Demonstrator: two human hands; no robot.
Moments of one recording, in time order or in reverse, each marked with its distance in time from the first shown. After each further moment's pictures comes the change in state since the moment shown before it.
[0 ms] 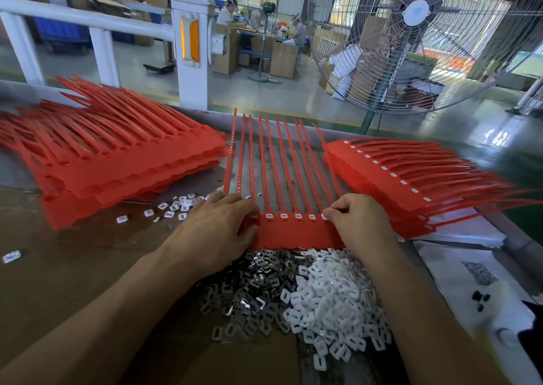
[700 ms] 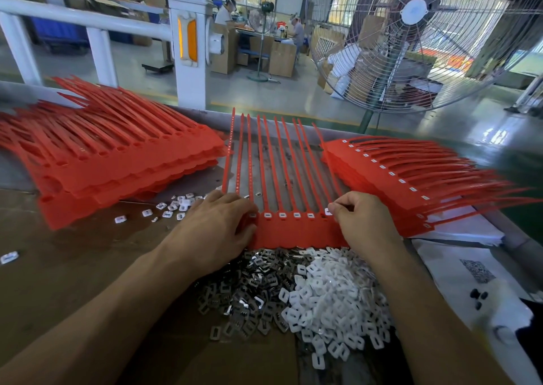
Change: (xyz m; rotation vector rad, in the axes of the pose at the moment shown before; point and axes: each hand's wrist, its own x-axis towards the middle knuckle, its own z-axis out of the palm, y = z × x) left_hand 0.001 0.001 -0.001 0.005 0.002 0.003; right_hand 0.001 0.009 -0.005 0.110 0.000 -0.034
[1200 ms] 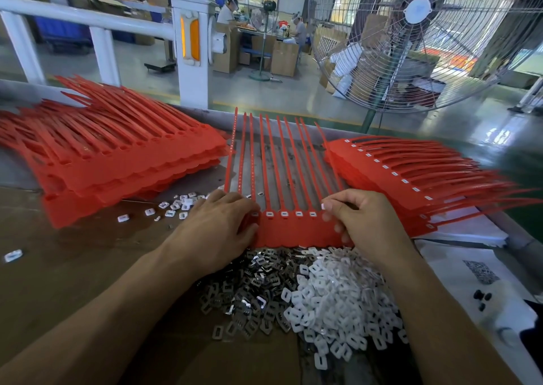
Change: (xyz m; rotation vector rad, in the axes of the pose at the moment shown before) left_hand -0.001 0.000 -0.001 -0.002 -0.020 -0.016; right_hand -0.011 -0.009 -0.005 0.321 -0.098 -0.075
